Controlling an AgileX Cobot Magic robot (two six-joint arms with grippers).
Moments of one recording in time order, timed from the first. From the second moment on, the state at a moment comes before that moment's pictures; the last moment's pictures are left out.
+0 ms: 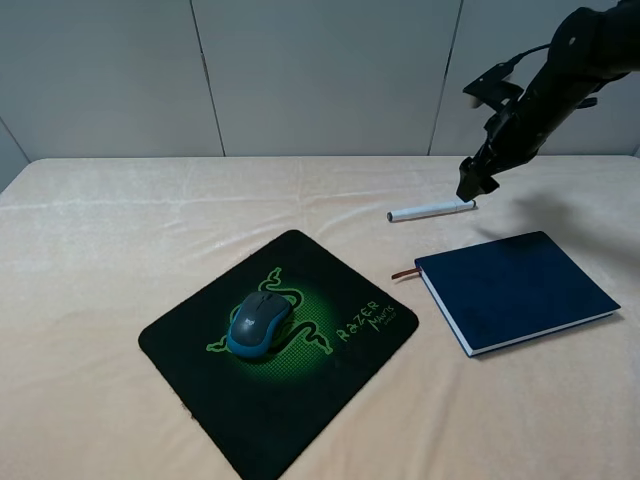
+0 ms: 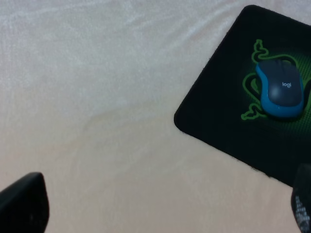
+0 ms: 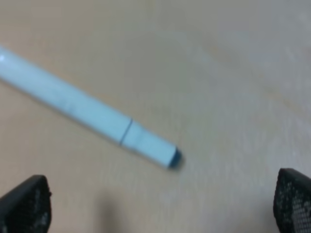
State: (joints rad) left arm -0.13 0.00 -0.49 -0.02 1.06 0.08; right arm 0.09 2.09 -1.54 0.13 0.72 -0.79
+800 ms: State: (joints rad) left arm -0.13 0.00 -0.49 -0.02 1.06 0.08; right arm 0.14 2.22 -1.59 0.18 0.72 -0.84
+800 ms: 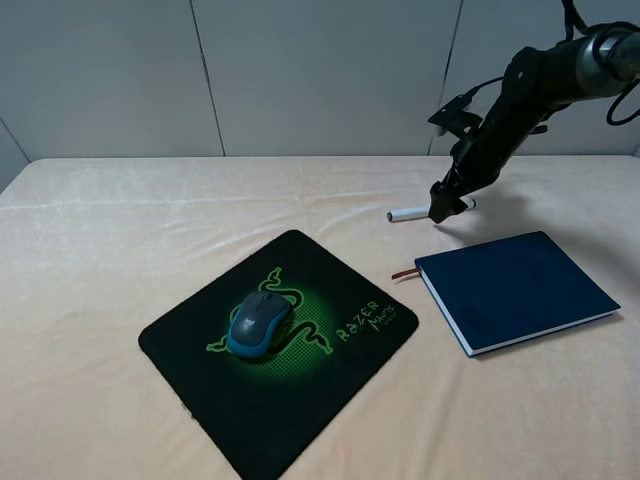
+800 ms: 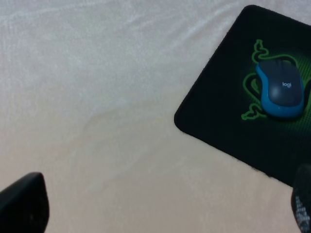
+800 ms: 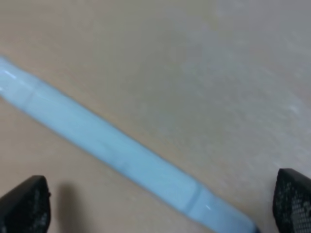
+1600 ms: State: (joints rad) left arm -0.13 0.00 -0.49 -0.02 1.06 0.08; right arm 0.14 2.25 -1.60 0.19 0.70 -0.84
